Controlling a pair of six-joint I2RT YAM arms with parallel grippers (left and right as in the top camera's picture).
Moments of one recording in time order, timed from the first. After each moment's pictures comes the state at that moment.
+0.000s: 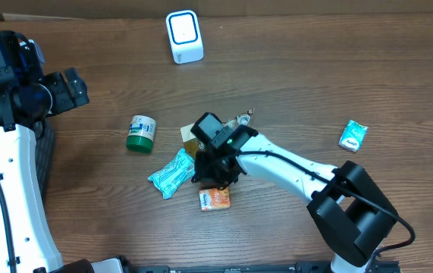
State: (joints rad) left arm 0.26 1.49 1.68 -1.18 0.00 -0.14; right arm 0.81 1.89 1.25 -0.71 -0.31 0.86
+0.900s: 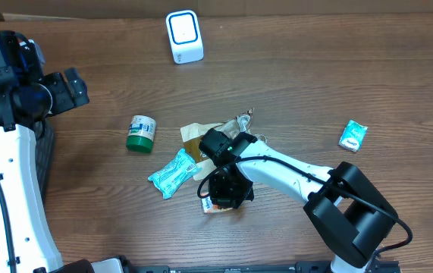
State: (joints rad) left arm 0.26 1.49 1.68 -1.18 0.00 -0.14; right arm 0.82 1.89 1.19 -0.94 -0.38 0.74
